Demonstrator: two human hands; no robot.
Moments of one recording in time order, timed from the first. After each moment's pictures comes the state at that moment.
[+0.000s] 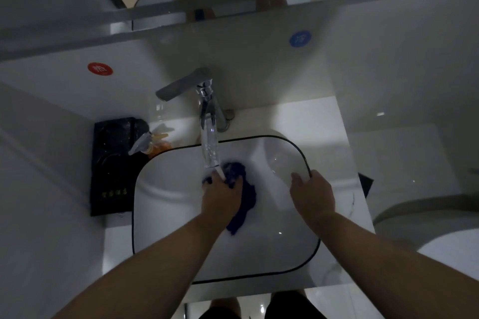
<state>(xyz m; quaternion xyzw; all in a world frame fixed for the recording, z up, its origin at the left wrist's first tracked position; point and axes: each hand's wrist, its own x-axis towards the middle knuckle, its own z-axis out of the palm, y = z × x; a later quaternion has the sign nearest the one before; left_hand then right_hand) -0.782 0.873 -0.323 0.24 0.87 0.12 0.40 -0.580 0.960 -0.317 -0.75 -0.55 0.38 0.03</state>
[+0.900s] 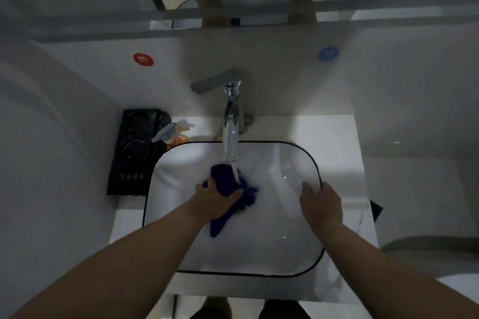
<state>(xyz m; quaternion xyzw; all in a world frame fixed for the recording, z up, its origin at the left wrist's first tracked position) -0.831 0.840 -0.321 0.23 0.86 -0.02 0.46 -0.581 0.959 -0.317 -0.74 -0.55 0.38 0.03</state>
